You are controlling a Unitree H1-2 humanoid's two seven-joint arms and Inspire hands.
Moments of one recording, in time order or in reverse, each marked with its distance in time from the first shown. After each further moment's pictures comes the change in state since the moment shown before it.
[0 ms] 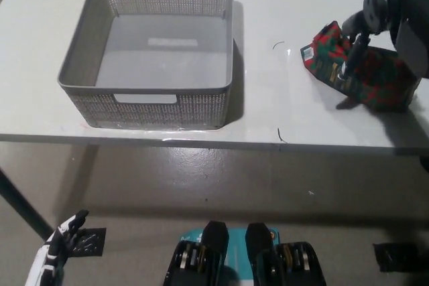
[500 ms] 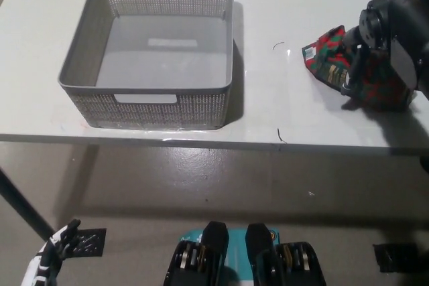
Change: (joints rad) left_arm 0.038 0.001 0.018 0.000 -0.007 -0.019 0.000; right_arm 0.004 0.038 0.021 0.119 -0.038 -0.066 -0.109
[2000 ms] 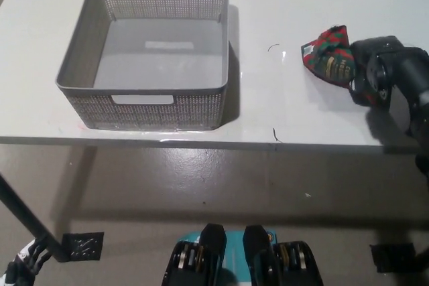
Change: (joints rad) left_arm 0.060 0.003 0.071 0.002 -0.075 -0.036 0.000; right_arm 0.151 0.051 -0.215 0.163 -0.021 0.000 -0.577
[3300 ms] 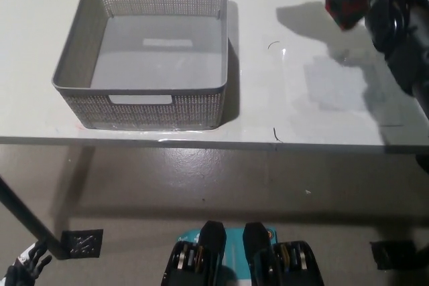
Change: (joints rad) left_arm 0.015 0.008 -0.001 -0.002 -0.004 0.000 -0.015; right_arm -0.175 0.017 -0.226 0.024 0.106 -0.224 -0.424
